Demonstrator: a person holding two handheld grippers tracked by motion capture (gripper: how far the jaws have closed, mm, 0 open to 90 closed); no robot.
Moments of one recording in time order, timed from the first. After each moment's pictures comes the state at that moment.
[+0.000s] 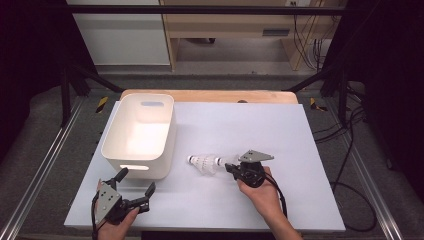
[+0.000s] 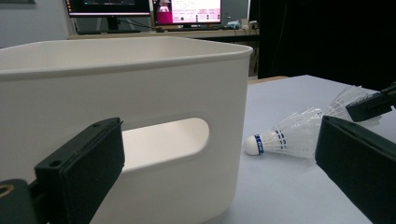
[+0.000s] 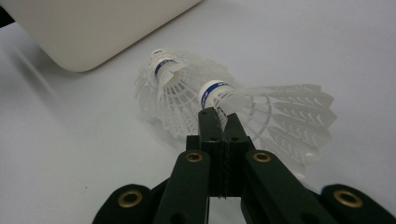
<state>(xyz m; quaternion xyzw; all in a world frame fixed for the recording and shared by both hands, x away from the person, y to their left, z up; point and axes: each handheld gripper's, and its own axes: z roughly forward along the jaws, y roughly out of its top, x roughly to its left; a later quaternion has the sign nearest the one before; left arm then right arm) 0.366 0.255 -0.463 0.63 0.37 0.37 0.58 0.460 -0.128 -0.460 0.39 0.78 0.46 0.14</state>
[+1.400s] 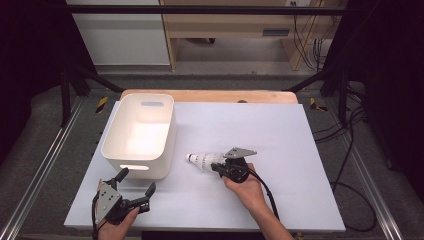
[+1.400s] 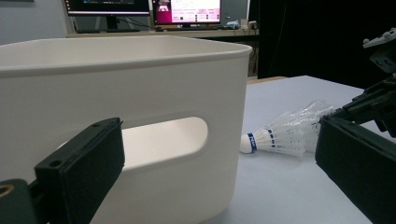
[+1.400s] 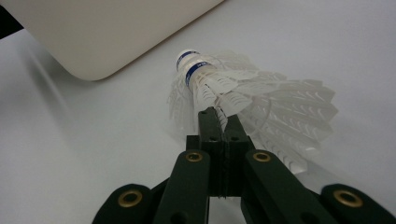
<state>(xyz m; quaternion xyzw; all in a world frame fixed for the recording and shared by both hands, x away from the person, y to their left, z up) 0.366 0.254 -0.463 0.63 0.37 0.36 0.58 0.482 -0.092 -0.476 0.37 0.79 0.47 0.10</state>
